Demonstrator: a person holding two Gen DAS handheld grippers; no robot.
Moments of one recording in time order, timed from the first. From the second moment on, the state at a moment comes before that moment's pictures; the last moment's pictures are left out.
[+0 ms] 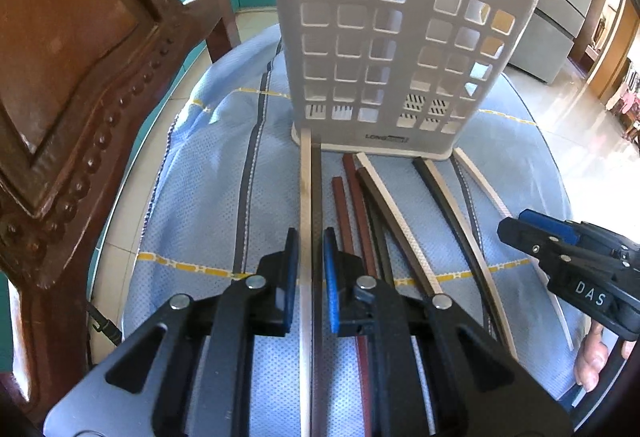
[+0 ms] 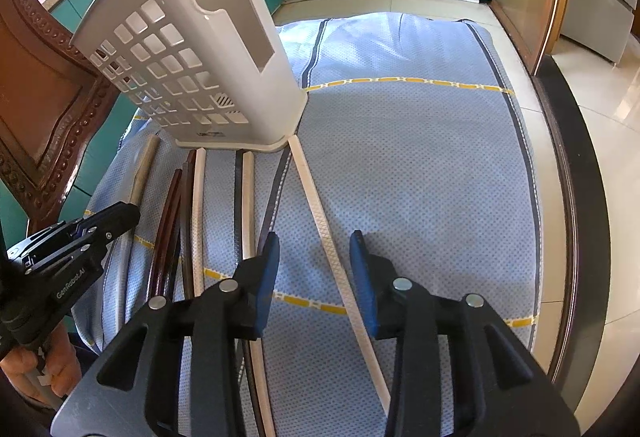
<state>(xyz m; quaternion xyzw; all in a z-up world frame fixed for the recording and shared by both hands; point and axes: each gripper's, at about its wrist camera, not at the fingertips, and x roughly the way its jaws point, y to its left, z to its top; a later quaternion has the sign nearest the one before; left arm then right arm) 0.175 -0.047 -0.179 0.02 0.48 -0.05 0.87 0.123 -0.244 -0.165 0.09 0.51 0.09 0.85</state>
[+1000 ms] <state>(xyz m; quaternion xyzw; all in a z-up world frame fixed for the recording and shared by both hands) 0.179 -0.052 -0.186 0.03 0.49 -0.03 0.87 0.116 -0.223 -0.164 0.03 0.51 0.09 0.86</state>
